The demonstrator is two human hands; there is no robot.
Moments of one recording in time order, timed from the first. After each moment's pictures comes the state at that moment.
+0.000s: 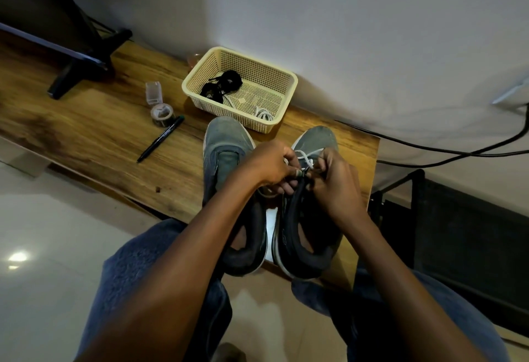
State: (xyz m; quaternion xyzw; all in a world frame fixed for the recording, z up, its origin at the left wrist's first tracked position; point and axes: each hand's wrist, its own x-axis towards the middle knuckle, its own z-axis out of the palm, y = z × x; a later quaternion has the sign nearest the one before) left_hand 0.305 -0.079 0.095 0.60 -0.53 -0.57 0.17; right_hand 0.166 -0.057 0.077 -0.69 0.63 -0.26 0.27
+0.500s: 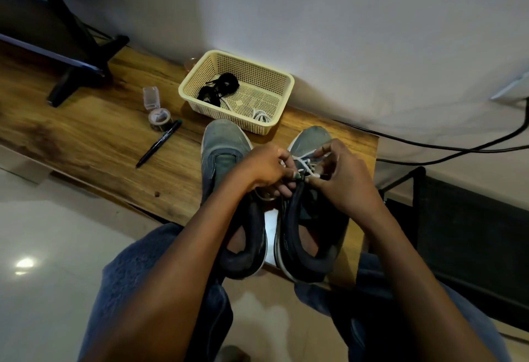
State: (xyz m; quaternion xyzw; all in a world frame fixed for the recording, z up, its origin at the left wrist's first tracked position) left_hand 0.307 -0.080 0.095 0.60 -0.50 -0.60 0.15; right_hand 0.149 -0.066 0.090 -0.69 0.64 -0.20 0.30
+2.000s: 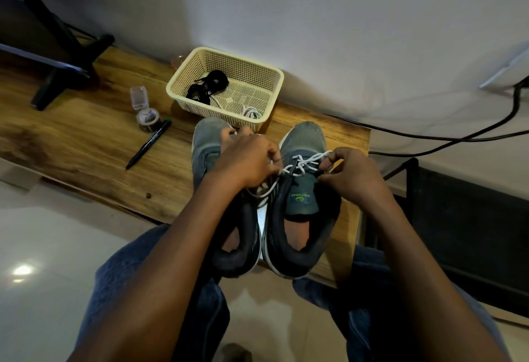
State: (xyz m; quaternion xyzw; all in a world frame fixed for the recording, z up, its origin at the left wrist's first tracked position) left_hand 0.317 -0.079 0.097 0.64 -0.74 -0.21 0.06; right_hand 0.132 -0.072 0.101 -0.59 0.72 -0.12 0.35
